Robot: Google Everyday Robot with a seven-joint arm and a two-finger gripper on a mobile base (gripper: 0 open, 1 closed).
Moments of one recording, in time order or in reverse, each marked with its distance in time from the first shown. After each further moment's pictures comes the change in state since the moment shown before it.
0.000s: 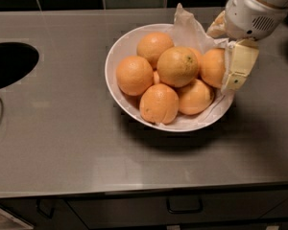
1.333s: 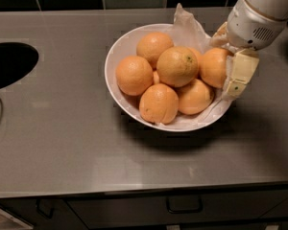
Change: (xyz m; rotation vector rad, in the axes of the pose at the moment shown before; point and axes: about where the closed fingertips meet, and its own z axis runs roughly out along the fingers) arm 0.014 0.002 0.019 -0.034 -0.015 0.034
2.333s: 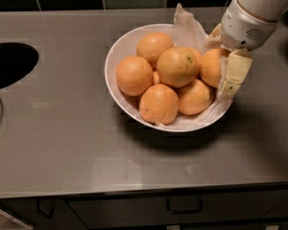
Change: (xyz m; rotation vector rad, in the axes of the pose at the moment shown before) arm -0.004 -0.006 0.008 -0.015 -0.001 -0.014
